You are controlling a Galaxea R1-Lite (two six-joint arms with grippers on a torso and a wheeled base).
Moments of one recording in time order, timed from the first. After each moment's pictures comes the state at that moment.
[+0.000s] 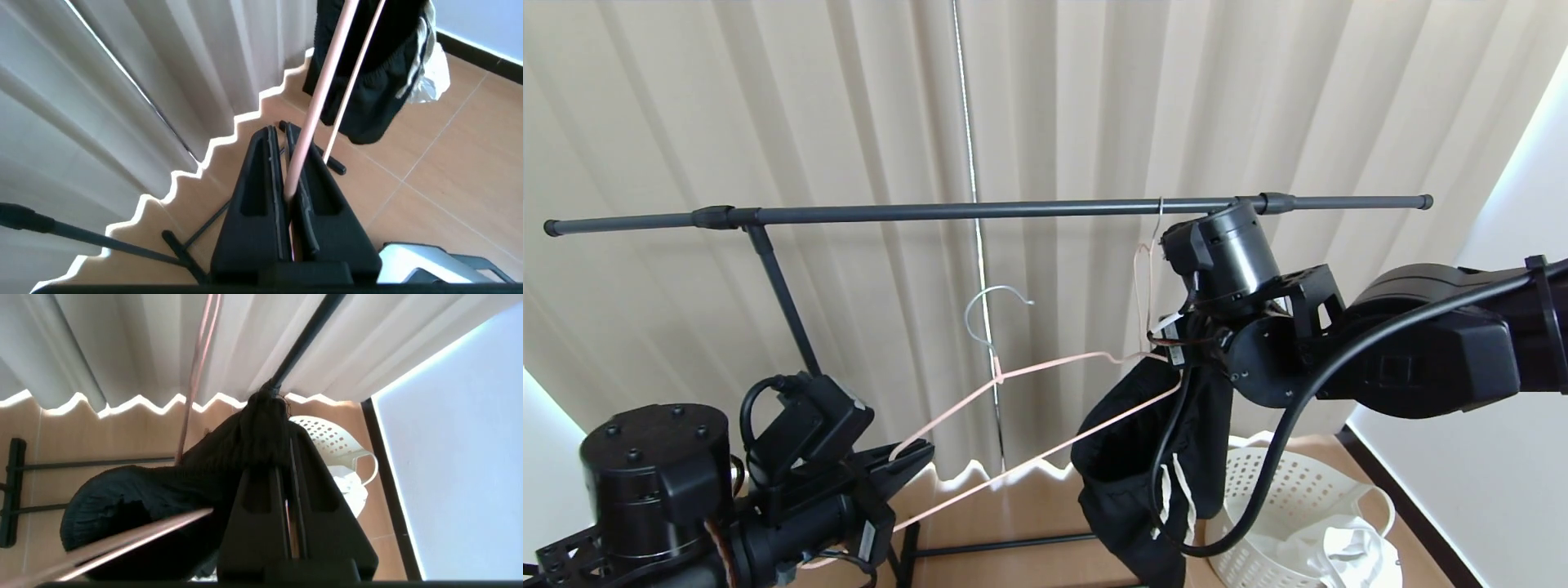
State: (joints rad) left arm -0.52 1.57 -0.24 -1.00 -0.09 0.21; right arm 0.70 1.89 -1.32 0.11 -0.82 0.23
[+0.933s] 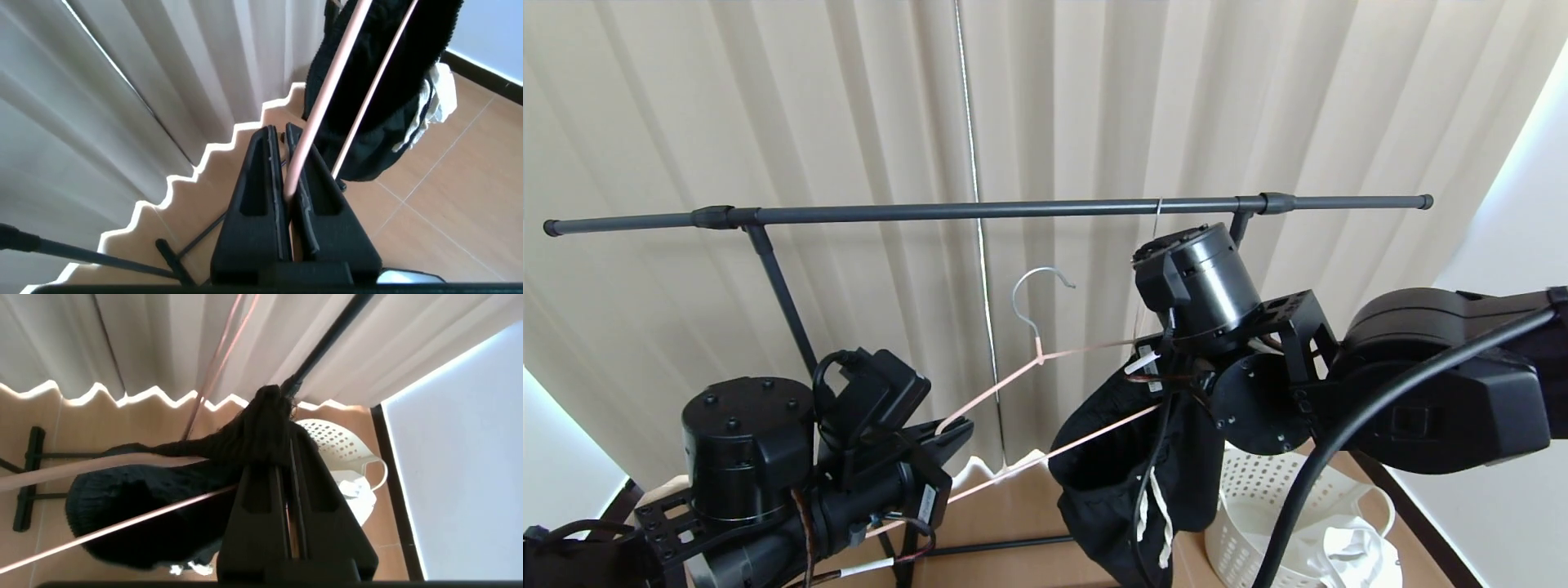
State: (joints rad) left arm -0.62 1.68 -0.36 -1.00 0.01 0.15; right arm 0.82 1.87 -1.28 0.11 -0.85 0.27
